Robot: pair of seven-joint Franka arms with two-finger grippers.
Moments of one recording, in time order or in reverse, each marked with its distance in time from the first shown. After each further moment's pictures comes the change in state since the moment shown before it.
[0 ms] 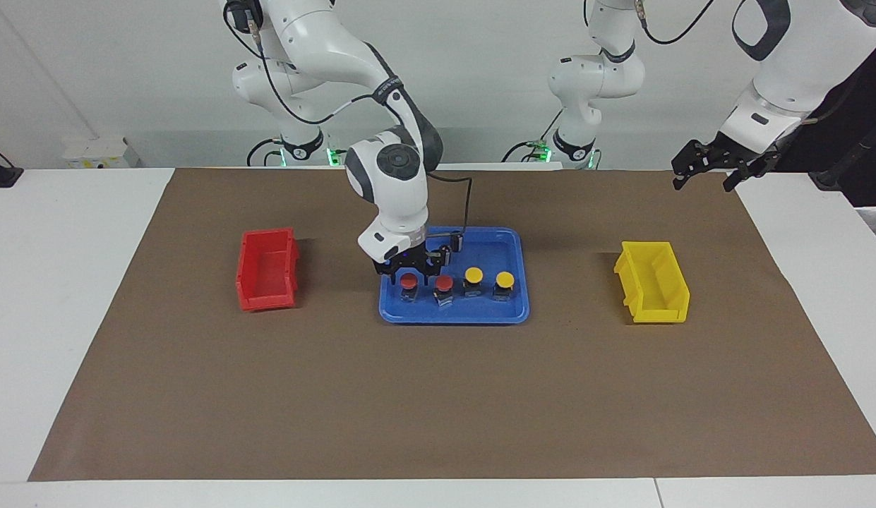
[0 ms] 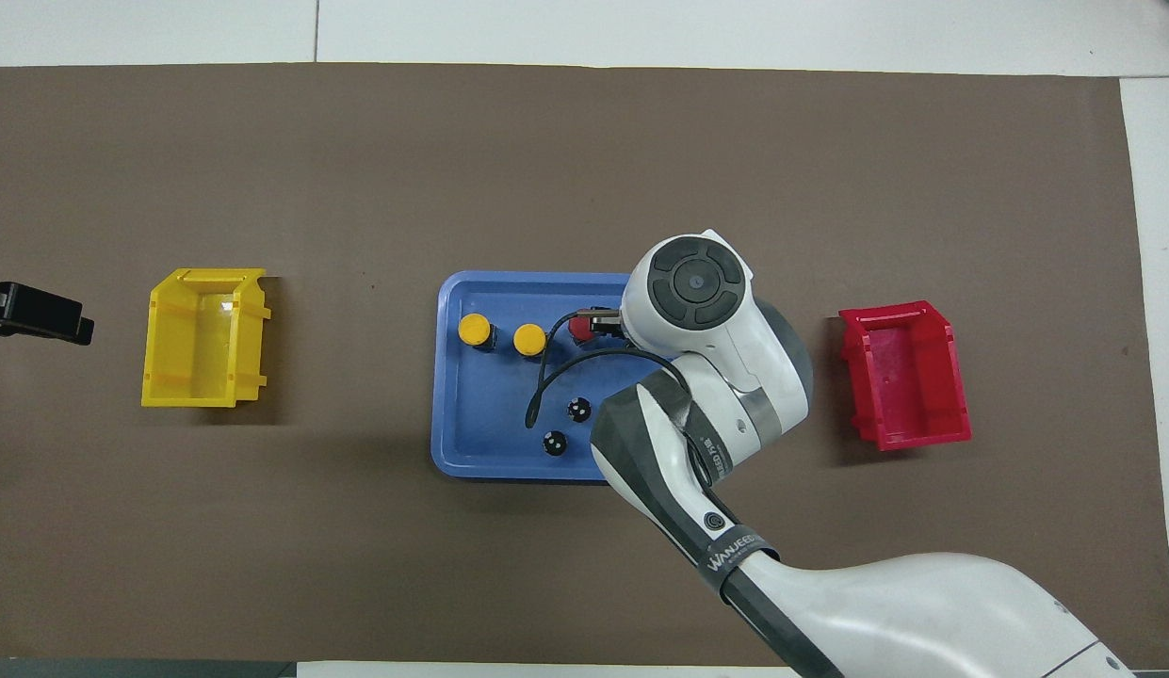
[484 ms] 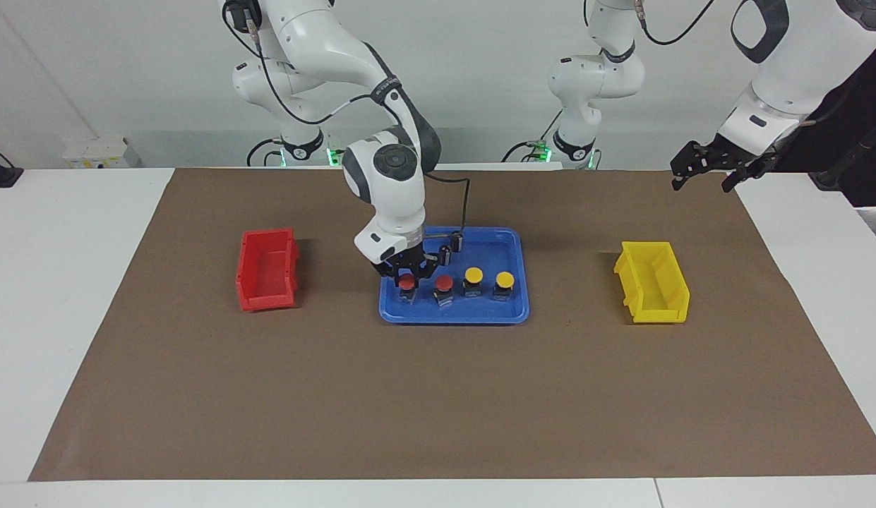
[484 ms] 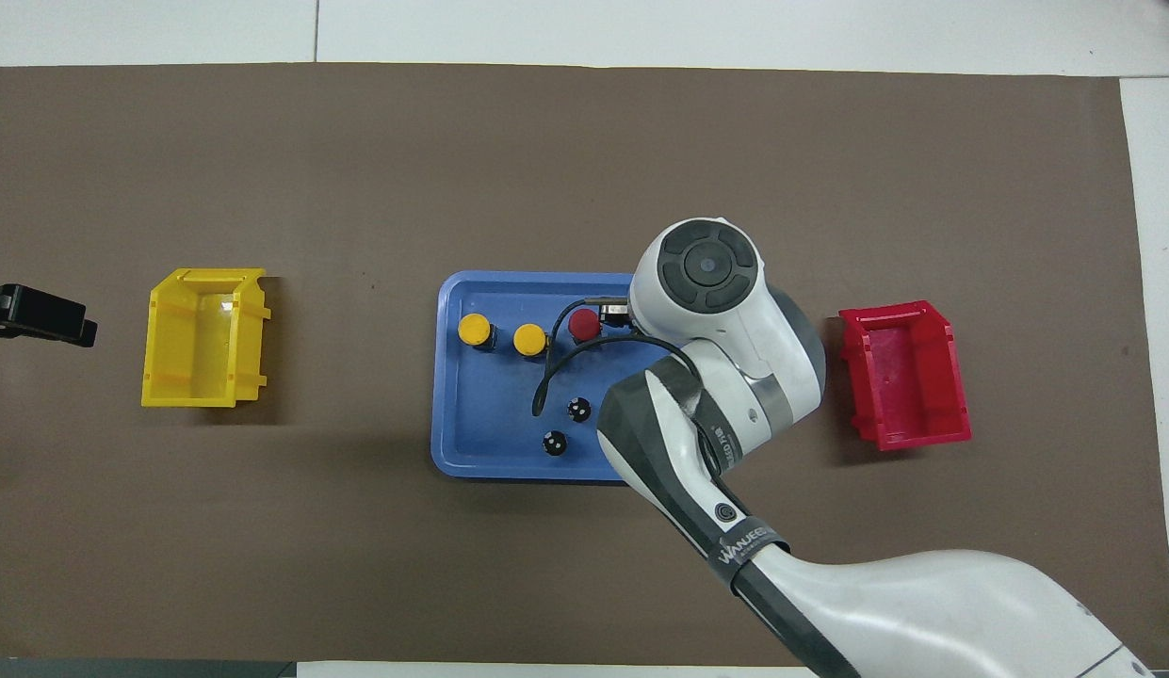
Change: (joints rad) left arm -0.002 0.000 -0.003 -0.012 0.000 0.022 0.001; right arm -0.031 -0.015 -0.014 0.091 -0.001 -0.120 -0.010
